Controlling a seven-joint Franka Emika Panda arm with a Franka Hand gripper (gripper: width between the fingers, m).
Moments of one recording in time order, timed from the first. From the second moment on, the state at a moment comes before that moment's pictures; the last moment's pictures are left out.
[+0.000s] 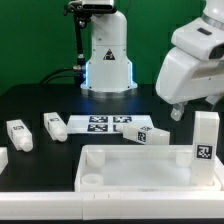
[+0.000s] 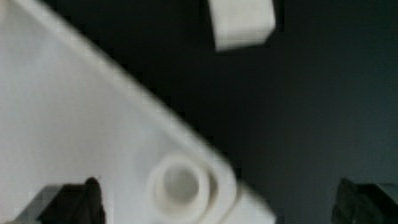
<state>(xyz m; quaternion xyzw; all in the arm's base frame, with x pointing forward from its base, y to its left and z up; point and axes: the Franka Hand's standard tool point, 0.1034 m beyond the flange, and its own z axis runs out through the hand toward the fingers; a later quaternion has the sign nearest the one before) 0.510 0.123 0.087 0.93 0.32 -0.17 0.08</state>
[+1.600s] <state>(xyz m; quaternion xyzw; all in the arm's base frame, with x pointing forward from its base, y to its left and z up) 0.477 0.101 0.047 0.85 0.36 -0.36 0.12</state>
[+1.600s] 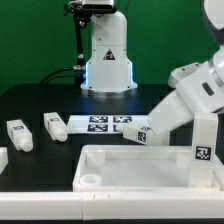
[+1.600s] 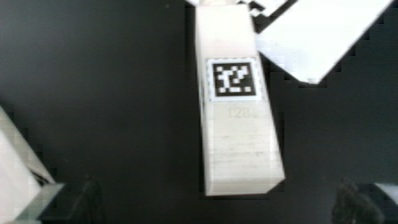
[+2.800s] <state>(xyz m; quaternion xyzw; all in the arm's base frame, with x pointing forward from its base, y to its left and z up) 0.449 0.089 0.021 0.82 0.32 -0.45 0.14</state>
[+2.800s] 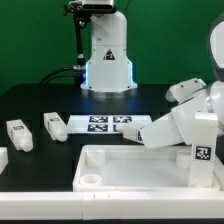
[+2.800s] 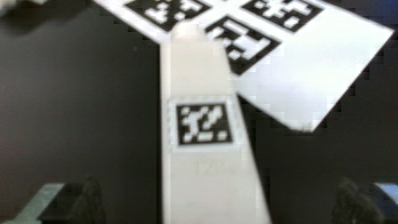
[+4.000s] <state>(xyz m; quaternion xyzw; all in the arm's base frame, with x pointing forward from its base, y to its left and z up) 0.436 0.074 0.028 0.83 0.27 -0.47 0.14</state>
